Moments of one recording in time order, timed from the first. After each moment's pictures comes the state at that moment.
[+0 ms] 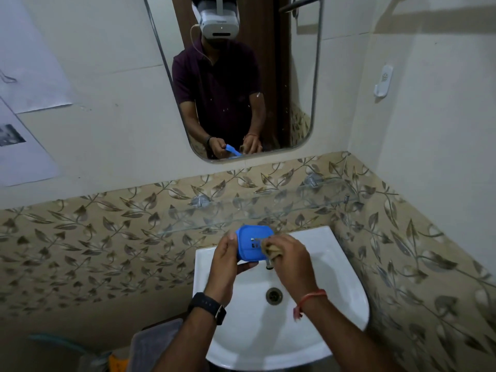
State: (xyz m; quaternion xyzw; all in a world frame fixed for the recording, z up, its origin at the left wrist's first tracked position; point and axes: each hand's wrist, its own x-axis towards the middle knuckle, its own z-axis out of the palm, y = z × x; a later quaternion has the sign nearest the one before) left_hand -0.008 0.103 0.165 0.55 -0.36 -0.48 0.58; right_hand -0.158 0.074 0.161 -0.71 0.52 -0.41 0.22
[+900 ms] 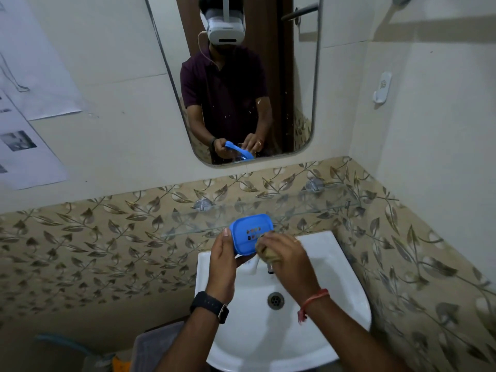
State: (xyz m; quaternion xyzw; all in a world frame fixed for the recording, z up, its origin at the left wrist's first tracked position) left_hand -0.016 0.099 0.180 0.52 -0.34 -0.43 0.65; right_hand -0.169 0.075 0.170 -0.78 0.41 -0.45 0.14
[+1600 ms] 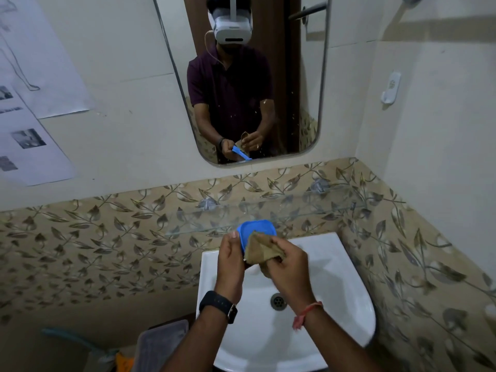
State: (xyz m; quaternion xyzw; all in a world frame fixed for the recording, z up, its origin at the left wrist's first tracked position) left_hand -0.024 0.097 0.175 0.54 -0.32 -0.44 0.64; right_hand -0.141 0.085 0.166 -0.57 0.46 -0.55 0.40
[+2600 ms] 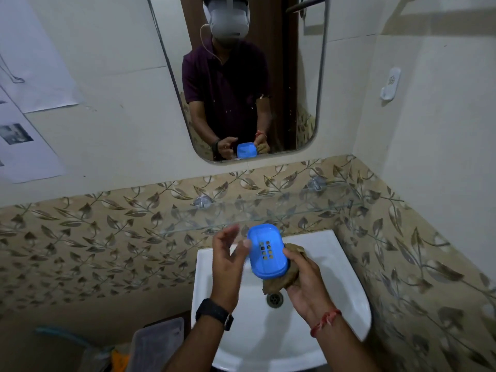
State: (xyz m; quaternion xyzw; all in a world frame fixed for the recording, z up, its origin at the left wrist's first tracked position) left_hand -0.016 0.095 0.143 0.47 -0.43 -0.38 0.67; right_hand -0.178 0.084 0.154 -0.21 0.41 -0.50 0.73
